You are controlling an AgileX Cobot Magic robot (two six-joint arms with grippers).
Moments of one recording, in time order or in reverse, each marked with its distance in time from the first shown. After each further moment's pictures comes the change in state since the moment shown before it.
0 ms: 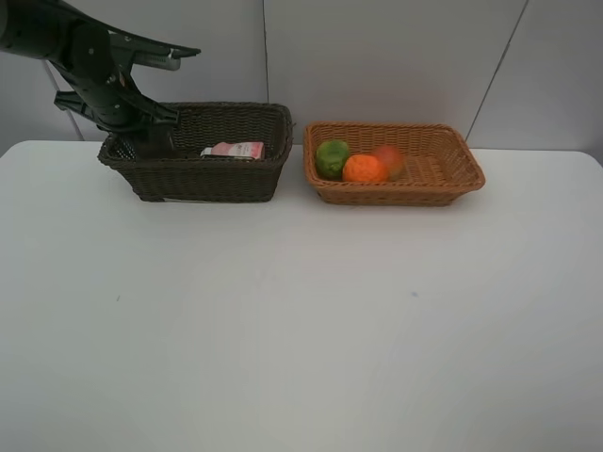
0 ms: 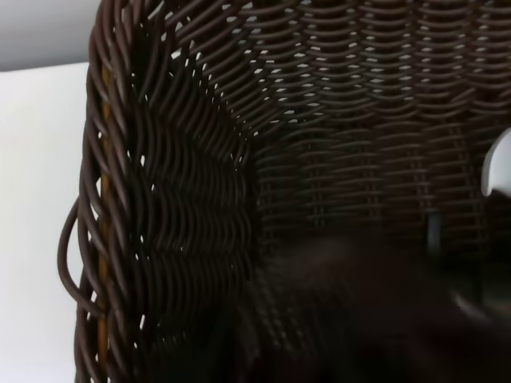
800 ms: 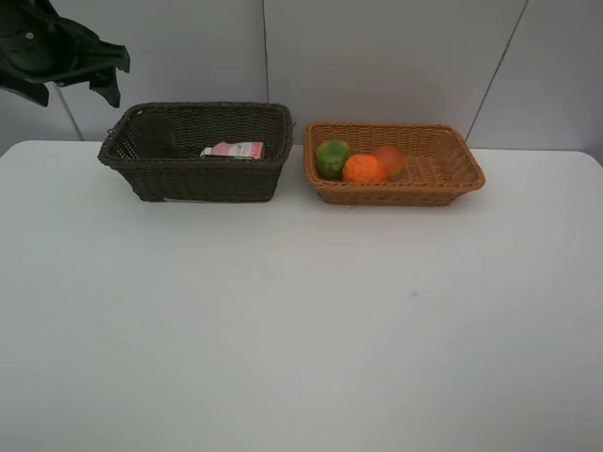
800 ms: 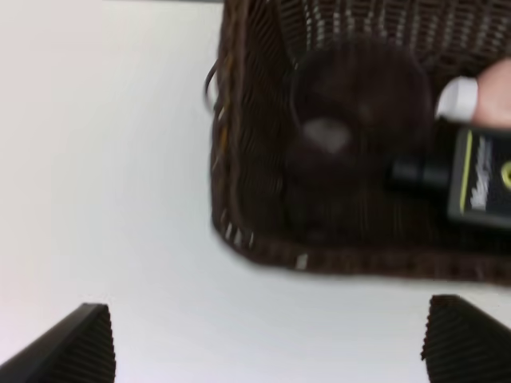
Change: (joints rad) left arm 0.001 -0.463 0.188 -0.144 0.263 0.004; right arm 0.000 0.000 0.000 0.000 0.000 0.000
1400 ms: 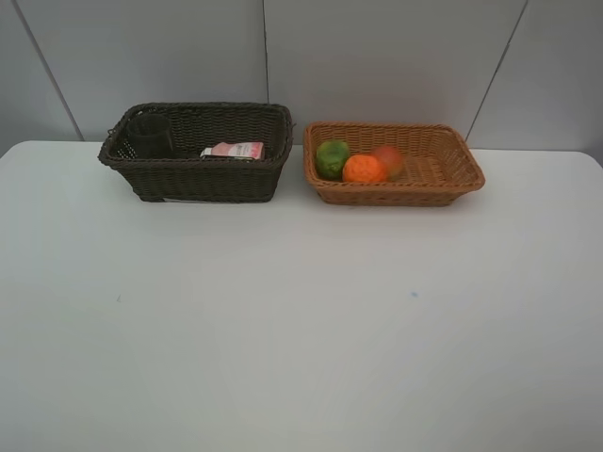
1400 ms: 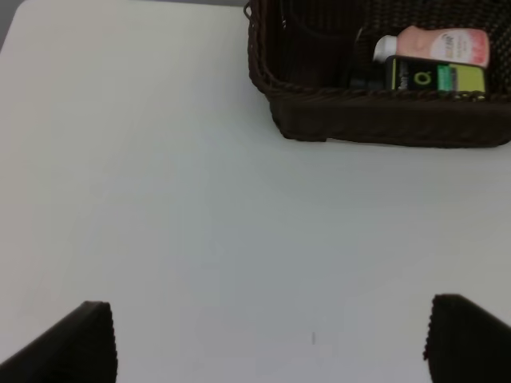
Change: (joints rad) left arm 0.000 -0.980 0.507 -0.116 0.162 0.132; right arm 0.000 0.000 0.000 0.000 0.000 0.000
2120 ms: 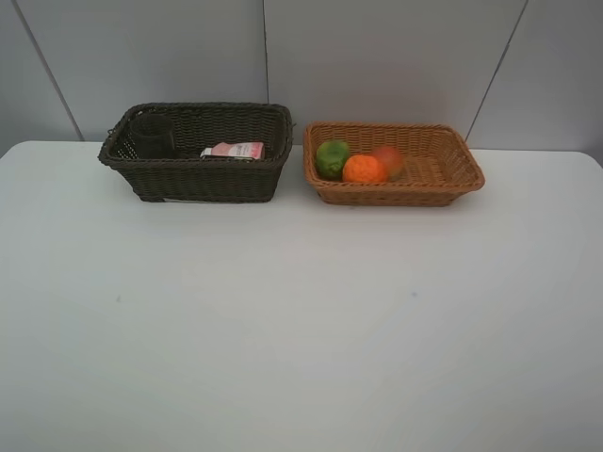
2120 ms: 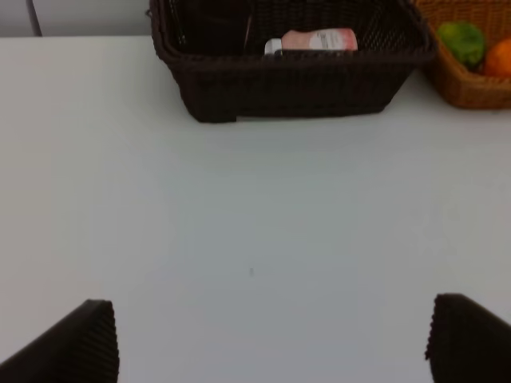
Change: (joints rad) left arm 0.000 -0.638 0.227 -0.177 0.201 0.195; right arm 0.000 0.000 0.000 0.000 0.000 0.000
